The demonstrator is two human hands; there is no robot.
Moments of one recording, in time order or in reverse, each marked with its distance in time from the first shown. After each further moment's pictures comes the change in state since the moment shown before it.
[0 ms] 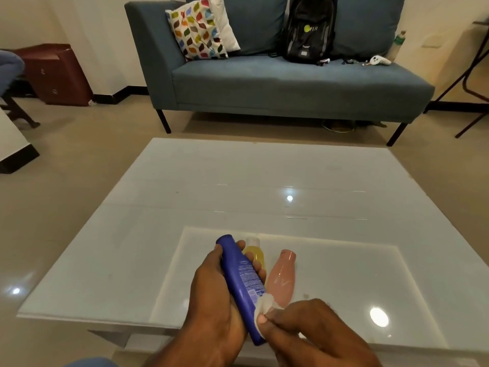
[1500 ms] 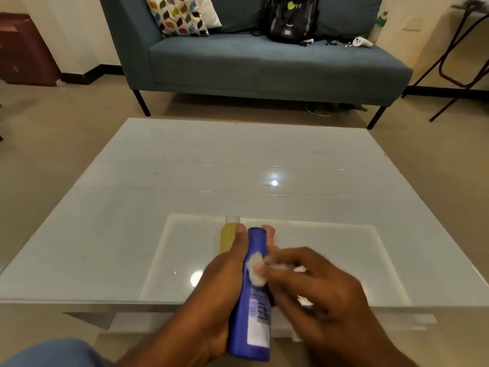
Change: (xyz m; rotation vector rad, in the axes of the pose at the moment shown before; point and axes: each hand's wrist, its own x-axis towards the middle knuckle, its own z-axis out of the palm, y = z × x) left_hand -0.019 -0.027 -0.001 0.588 -0.223 -0.075; right_hand -0.019 0.046 0.000 -0.218 0.659 -0.521
